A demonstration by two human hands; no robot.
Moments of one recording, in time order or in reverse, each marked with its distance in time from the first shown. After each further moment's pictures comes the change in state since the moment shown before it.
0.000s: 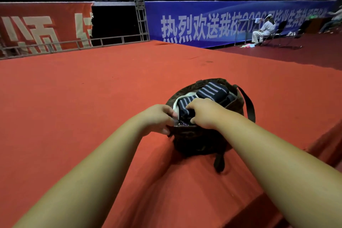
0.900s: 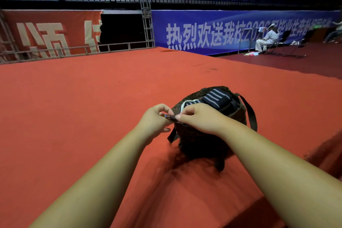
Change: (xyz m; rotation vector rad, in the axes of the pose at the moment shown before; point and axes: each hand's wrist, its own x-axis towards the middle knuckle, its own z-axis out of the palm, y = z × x) left_hand -0.046 -0.007 -0.006 -0.249 0.280 0.143; right_hand -0.037 -0.039 -0.013 0.490 0.048 -0.105
